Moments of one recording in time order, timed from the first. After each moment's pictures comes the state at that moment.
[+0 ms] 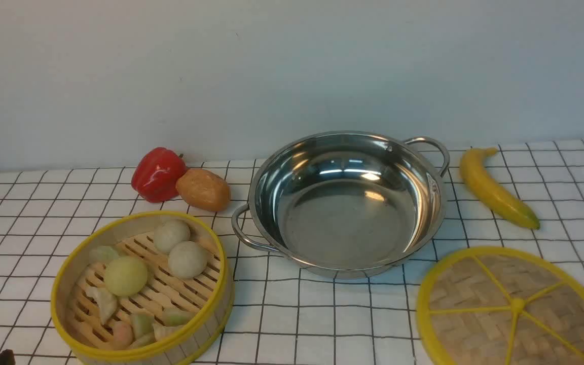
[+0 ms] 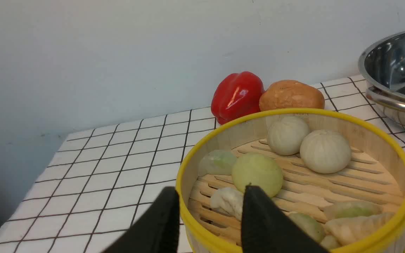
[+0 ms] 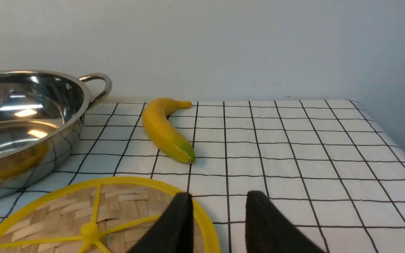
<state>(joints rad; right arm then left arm) -0.08 0.01 0.01 0.05 0.32 0.05 -0.02 0.00 0.01 0.19 0.25 0.00</state>
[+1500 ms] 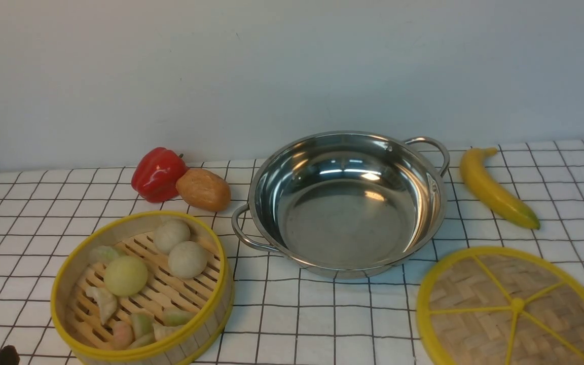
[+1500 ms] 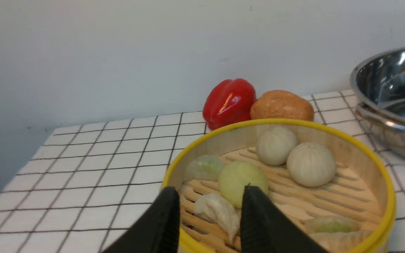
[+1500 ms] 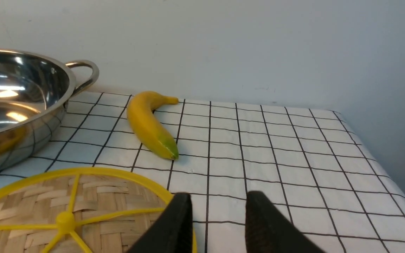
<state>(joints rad) -0.08 0.01 0.01 -0.05 0.32 0.05 -0.02 0.00 0.01 0.09 0.22 -0.06</state>
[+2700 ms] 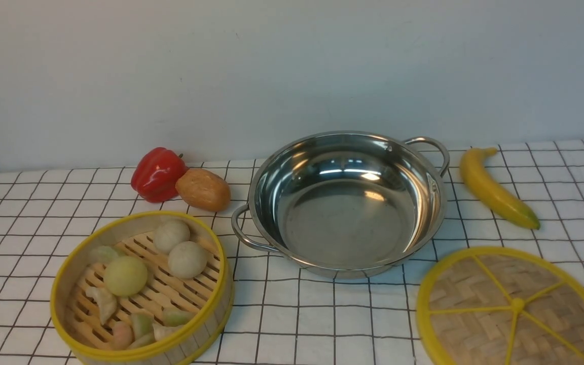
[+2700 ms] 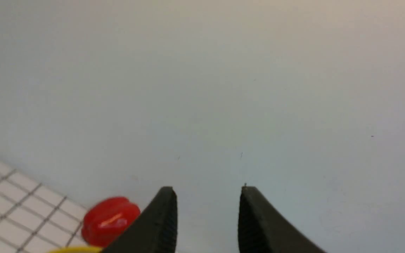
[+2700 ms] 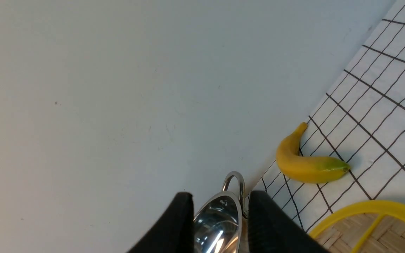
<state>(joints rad) -0.08 0.00 0.01 0.81 0.18 0.31 -0.02 0.02 -0.11 -0.37 -0.02 -0.18</state>
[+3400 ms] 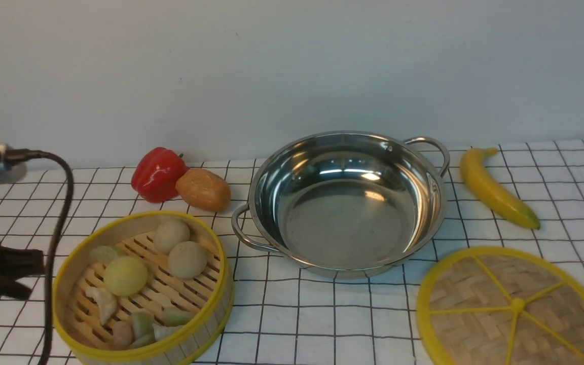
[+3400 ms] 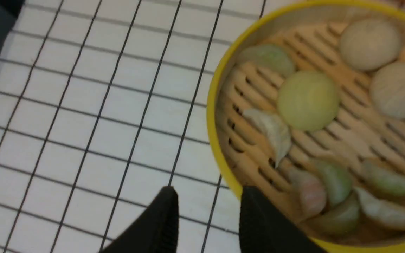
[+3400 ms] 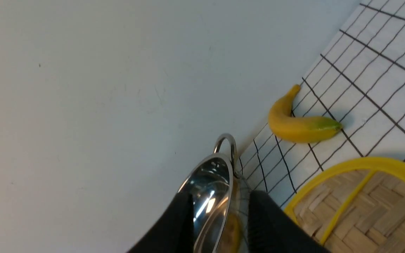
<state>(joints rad) -0.08 0.00 0.01 0.81 0.30 0.31 -0.02 1.07 -0.81 0.27 0.86 -0.33</state>
